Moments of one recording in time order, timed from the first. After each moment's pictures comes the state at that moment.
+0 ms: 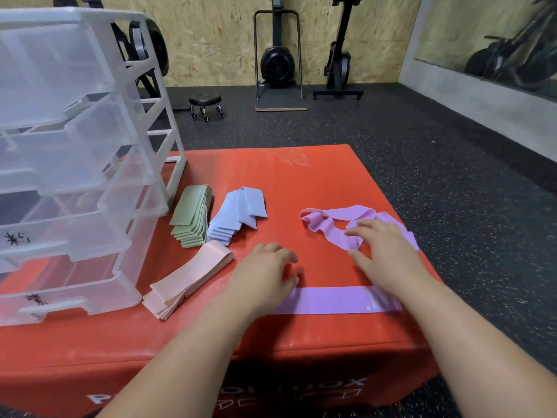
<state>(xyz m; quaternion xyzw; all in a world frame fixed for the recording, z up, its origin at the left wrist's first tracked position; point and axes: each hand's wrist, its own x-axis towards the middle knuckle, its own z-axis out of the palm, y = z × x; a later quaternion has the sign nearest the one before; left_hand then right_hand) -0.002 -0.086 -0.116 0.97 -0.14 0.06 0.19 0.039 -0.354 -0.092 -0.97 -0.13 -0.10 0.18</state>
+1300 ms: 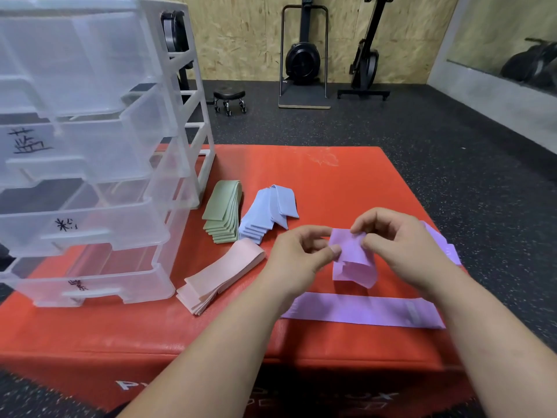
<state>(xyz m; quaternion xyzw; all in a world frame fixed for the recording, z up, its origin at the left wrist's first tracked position) -0.008 -0.089 -0.073 0.70 0.01 -0.01 0.71 0.029 -0.287 -0.035 -0.81 -0.20 0.00 0.55</state>
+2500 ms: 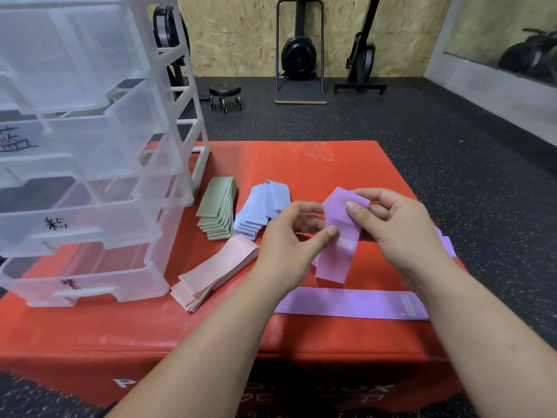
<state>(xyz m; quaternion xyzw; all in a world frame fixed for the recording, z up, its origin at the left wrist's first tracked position) -0.007 -0.091 -0.066 0.74 -0.04 0.11 0.66 0.021 -0.271 -0.027 -0.71 -0.11 -0.02 0.69</state>
